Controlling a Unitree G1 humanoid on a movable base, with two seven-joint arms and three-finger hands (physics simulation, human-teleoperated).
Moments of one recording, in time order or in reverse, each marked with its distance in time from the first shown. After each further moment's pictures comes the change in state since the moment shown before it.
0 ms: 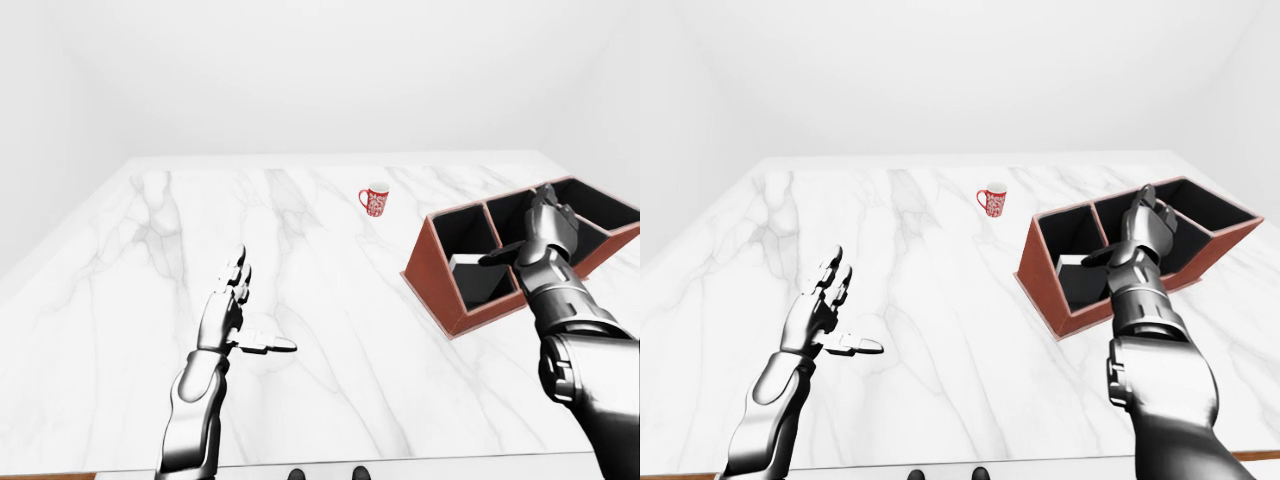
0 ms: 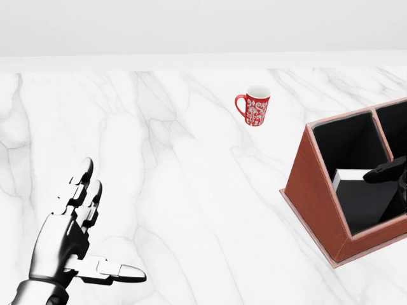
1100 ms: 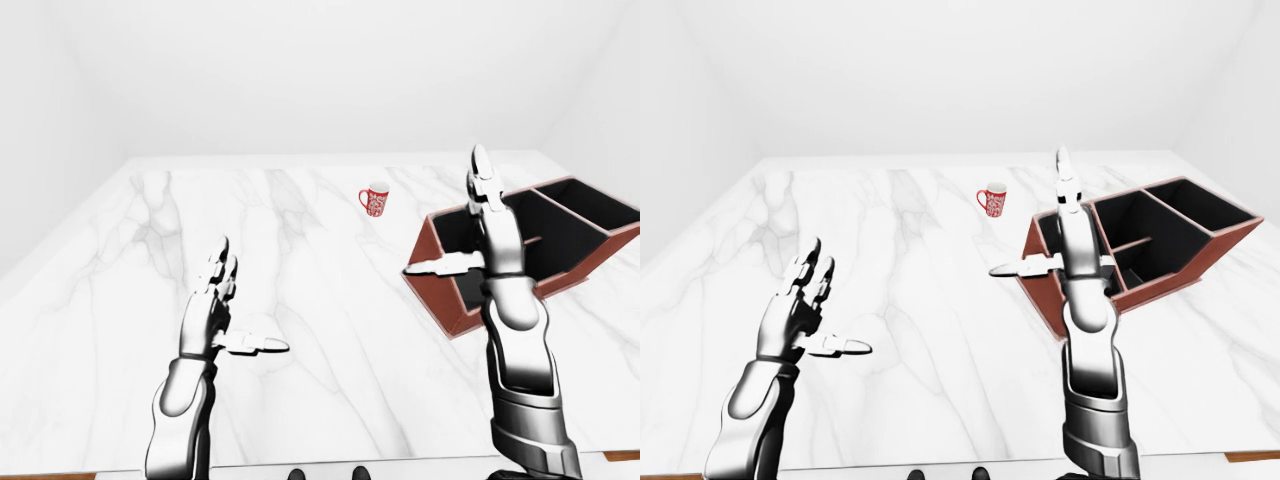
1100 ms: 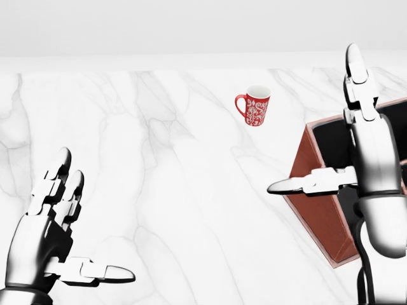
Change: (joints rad) left arm 0.054 -0.009 0.033 -0.151 -0.018 0.000 0.006; right arm 0.641 0.414 -0.071 -1.531 0.358 0.000 0.446
